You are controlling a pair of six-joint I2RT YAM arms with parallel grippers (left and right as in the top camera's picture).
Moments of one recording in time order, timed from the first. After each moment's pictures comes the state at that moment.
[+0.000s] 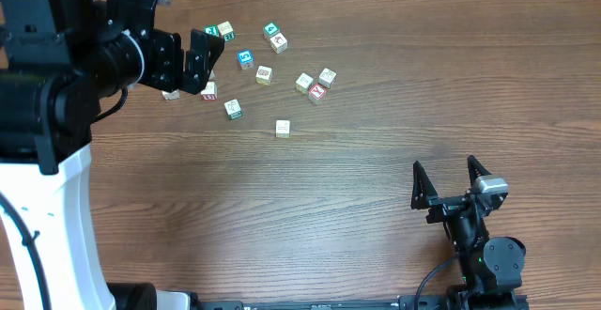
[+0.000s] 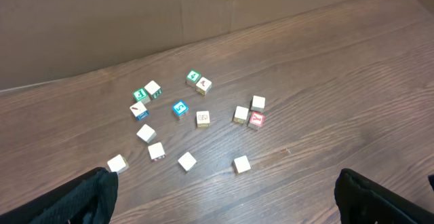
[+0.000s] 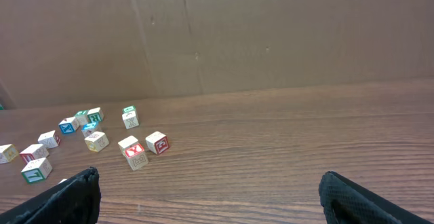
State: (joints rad) left arm -0.06 1.58 2.29 -1.42 0.30 0.13; right arm 0.07 0.01 0.02 -0.03 -0.08 0.15
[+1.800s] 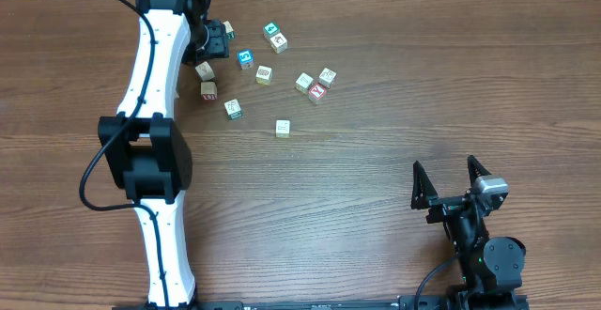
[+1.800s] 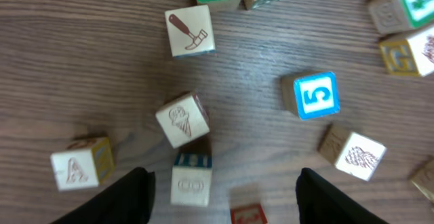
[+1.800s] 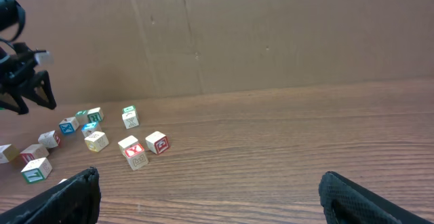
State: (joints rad) left arm -0.06 2.38 2.29 -1.18 -0.02 -0.21; right arm 0.07 0.01 0.02 -0.03 -0.08 0.15
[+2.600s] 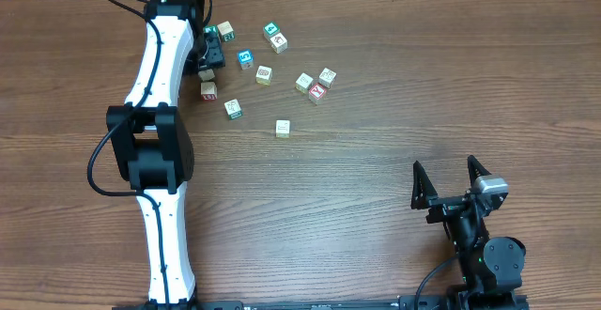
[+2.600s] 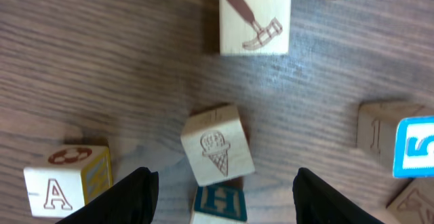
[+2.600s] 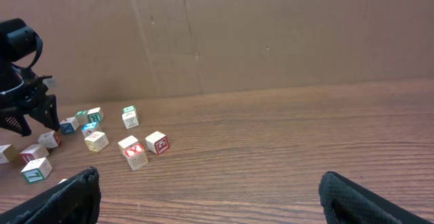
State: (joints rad) left arm -0.04 2.48 2.29 -1.16 -0.09 -0.32; right arm 0.07 0.01 0.02 -0.03 -0.08 0.15
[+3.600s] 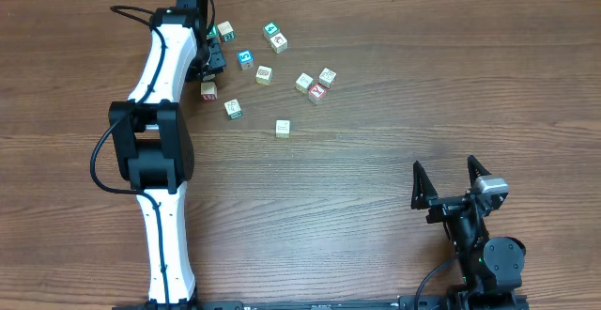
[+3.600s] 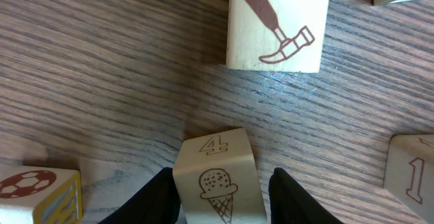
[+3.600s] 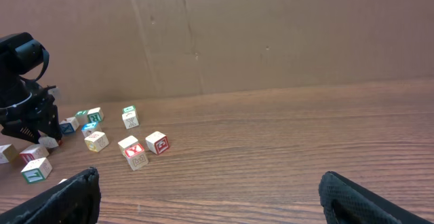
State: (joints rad) left arm -0.04 2.49 2.18 -1.03 -0.10 -0.38; right arm 0.07 0.01 0.02 -0.03 -0.08 0.15
